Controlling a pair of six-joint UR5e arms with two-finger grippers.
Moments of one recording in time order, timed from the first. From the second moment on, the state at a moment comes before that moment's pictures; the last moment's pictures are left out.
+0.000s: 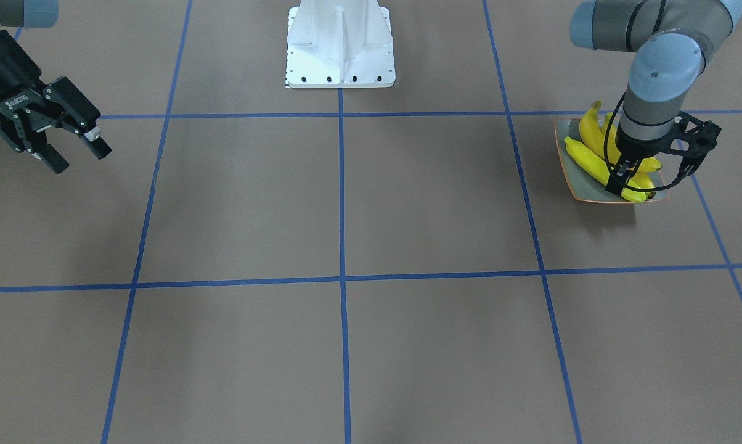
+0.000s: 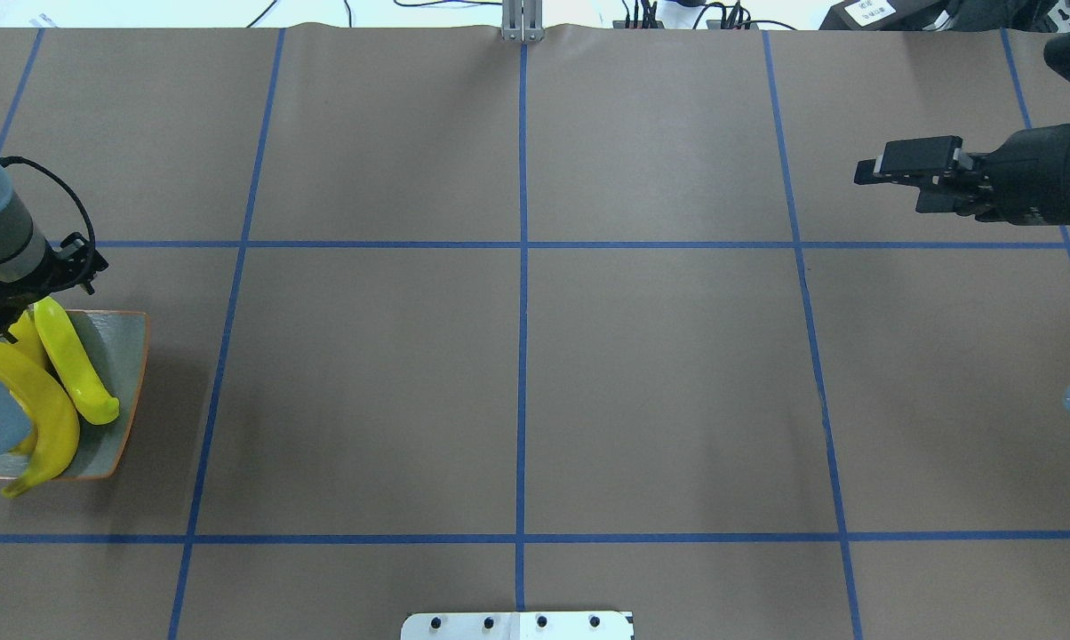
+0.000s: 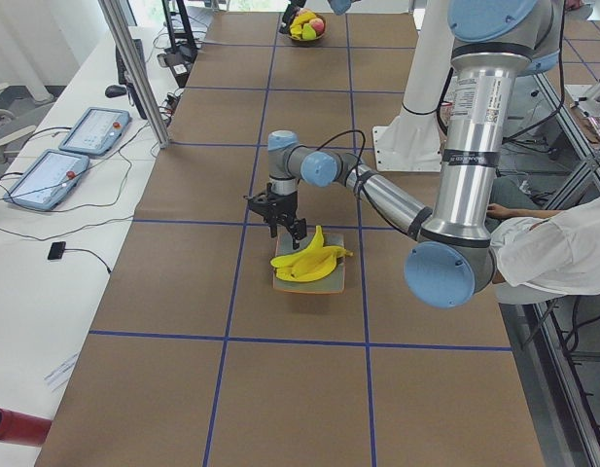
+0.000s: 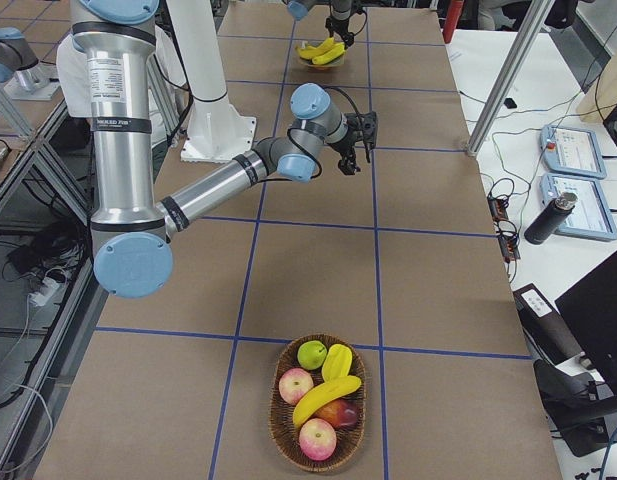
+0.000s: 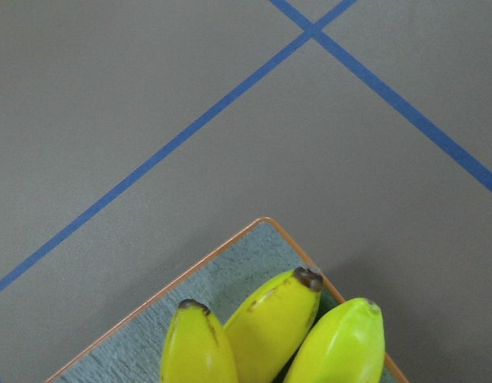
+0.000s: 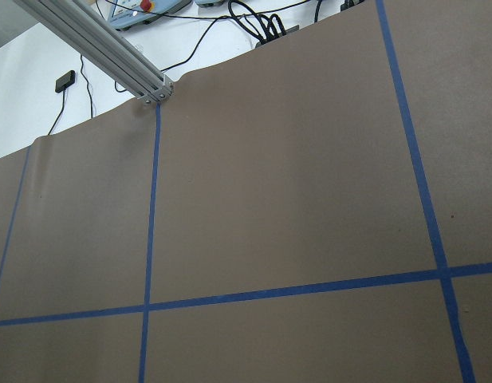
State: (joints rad) left arm -0.87 -1.71 -1.97 -1.35 -1.89 -1.60; right arm 1.02 -1.57 2.08 -0.89 2.04 1.30
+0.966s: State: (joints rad) left arm -1.05 -1.79 -2.09 -1.34 -2.17 -1.34; right arm 1.54 -1.81 1.74 -0.89 2.31 0.32
